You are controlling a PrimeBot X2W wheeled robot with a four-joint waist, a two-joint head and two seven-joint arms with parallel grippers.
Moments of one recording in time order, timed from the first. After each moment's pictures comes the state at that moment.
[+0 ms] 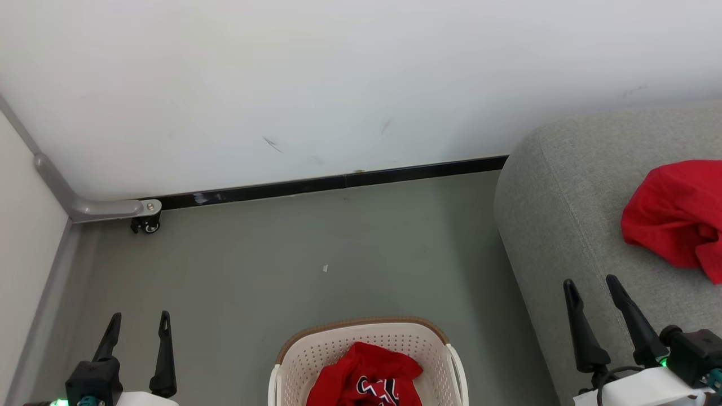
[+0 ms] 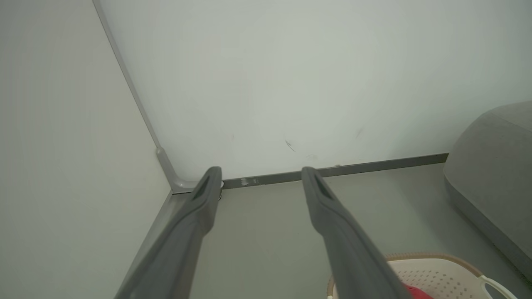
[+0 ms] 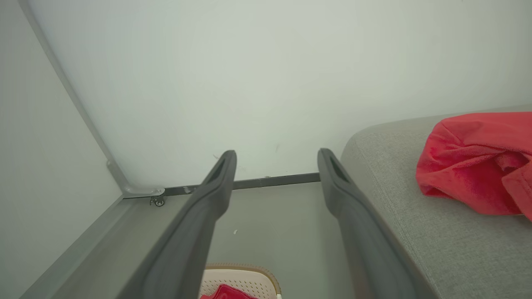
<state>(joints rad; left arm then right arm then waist) -0.01 0.31 -0.28 0.15 -0.46 0.30 -0.26 0.12 -0.04 -0.07 -0.07 0.14 0.12 -0.22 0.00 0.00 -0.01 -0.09</state>
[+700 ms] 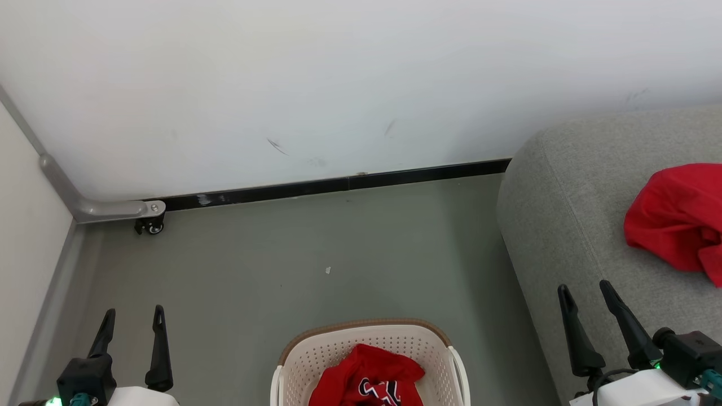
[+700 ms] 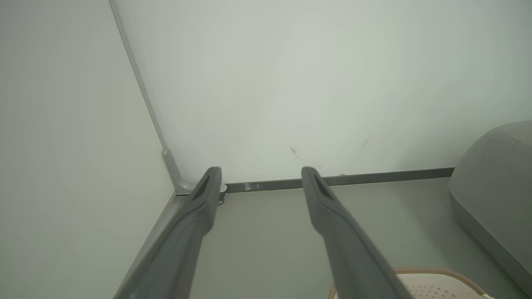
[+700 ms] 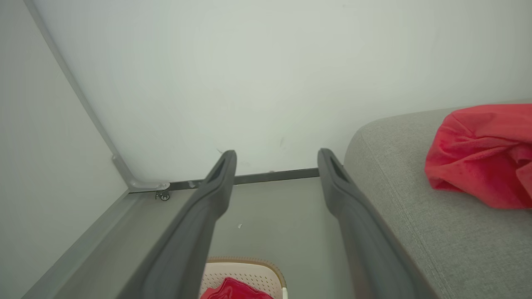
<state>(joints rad) -0.01 0.28 -0.24 0.15 -0.46 0.29 -0.26 0.12 -0.04 -0.04 -0.05 0.15 0.12 -0.22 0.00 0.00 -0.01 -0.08</state>
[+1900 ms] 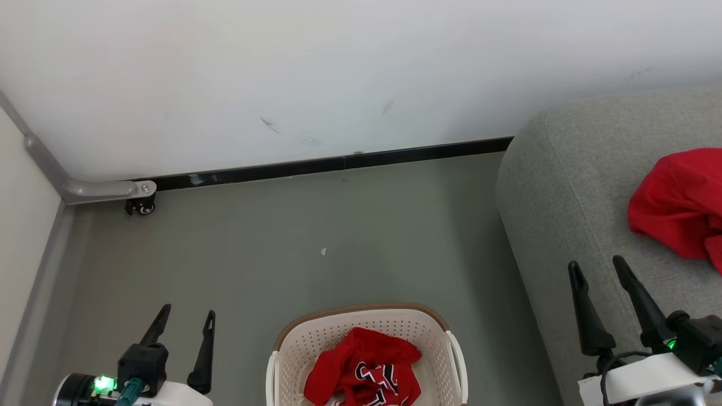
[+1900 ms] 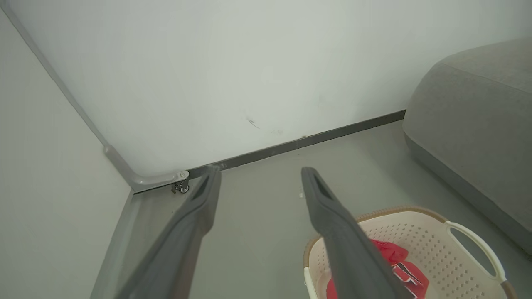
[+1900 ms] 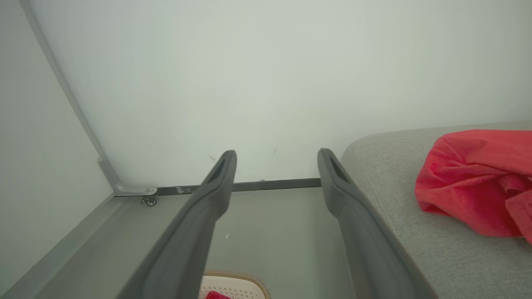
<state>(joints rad) -0.10 0.28 -0.36 0.27 -0.37 0.17 -0.25 0.09 -0.04 -0.07 -0.10 0.10 0.12 -0.22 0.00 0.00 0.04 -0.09</state>
